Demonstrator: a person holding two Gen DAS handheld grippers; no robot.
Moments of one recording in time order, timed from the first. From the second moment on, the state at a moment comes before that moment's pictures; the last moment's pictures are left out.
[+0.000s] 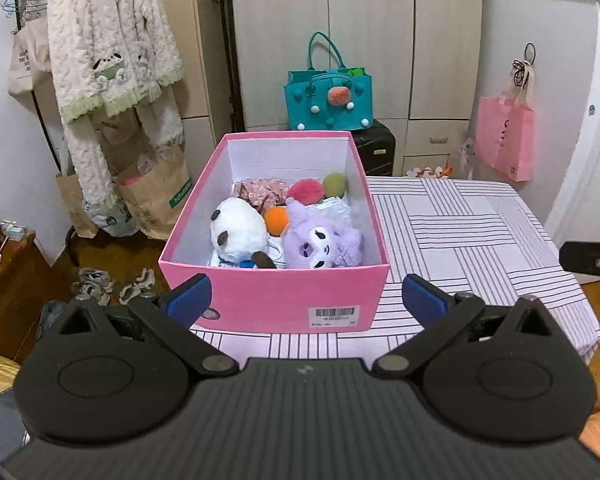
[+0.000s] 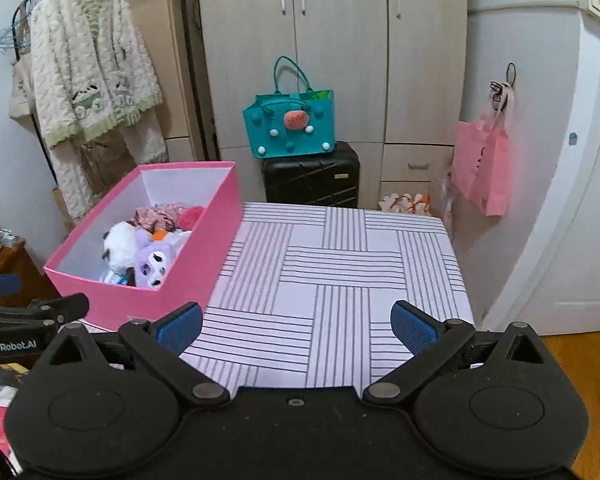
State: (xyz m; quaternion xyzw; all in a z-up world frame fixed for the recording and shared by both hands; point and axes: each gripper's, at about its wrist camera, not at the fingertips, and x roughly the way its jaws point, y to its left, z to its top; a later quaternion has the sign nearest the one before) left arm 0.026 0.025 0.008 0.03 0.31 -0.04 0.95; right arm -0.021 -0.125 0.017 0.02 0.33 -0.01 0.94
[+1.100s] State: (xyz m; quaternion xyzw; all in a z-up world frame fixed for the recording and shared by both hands) left arm 0.020 0.010 0.022 0.07 0.29 -0.03 0.95; right arm -0.031 -0.120 0.028 0.02 0.35 0.03 0.94
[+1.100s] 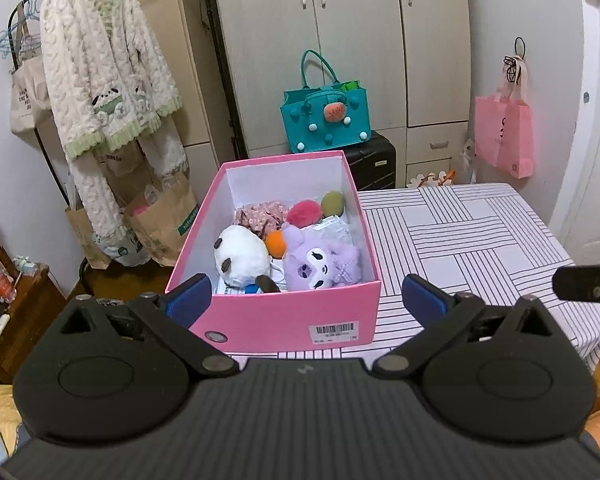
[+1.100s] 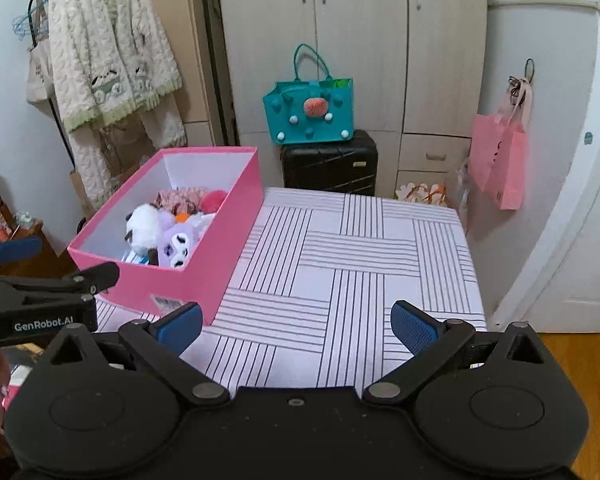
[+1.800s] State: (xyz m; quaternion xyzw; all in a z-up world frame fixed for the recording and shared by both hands) left arm 0.008 -0.003 0.015 0.08 0.28 -0.03 0.96; right arm -0.044 -0.137 0.013 0.03 0.33 0.00 0.94
